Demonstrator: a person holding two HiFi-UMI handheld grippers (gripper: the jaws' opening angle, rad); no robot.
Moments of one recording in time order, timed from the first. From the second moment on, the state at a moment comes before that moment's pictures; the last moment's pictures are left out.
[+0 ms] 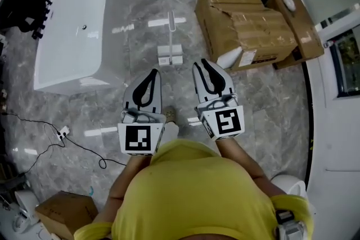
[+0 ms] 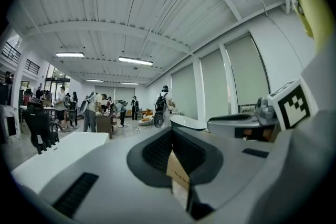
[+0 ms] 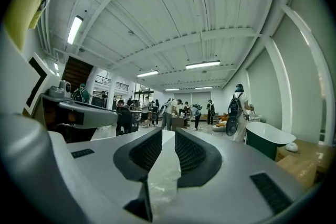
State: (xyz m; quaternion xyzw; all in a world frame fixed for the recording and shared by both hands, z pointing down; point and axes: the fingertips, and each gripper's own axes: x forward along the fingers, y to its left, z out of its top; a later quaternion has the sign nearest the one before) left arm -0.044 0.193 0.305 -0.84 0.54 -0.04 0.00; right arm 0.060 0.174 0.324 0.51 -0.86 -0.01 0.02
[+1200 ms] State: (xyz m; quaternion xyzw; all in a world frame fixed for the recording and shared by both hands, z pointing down) left arm -0.068 -0.005 0.335 -0.86 0.51 -0.04 -0.05; right arm 0.023 -0.026 0.374 0.49 -0.87 0.01 0.07
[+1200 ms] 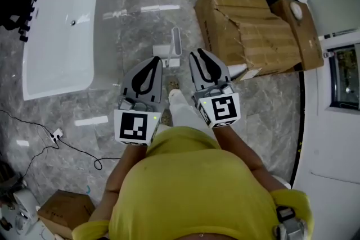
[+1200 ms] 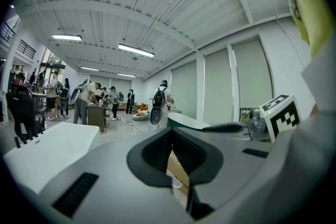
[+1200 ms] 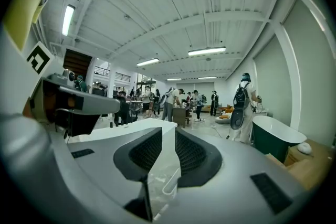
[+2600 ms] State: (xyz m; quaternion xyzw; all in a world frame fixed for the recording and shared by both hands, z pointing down) left arm -0.064 -0.181 0.407 -0.82 0.54 -0.13 -0.09; right arm -0.003 -0.130 0.596 0.18 -0.84 0.49 0.15
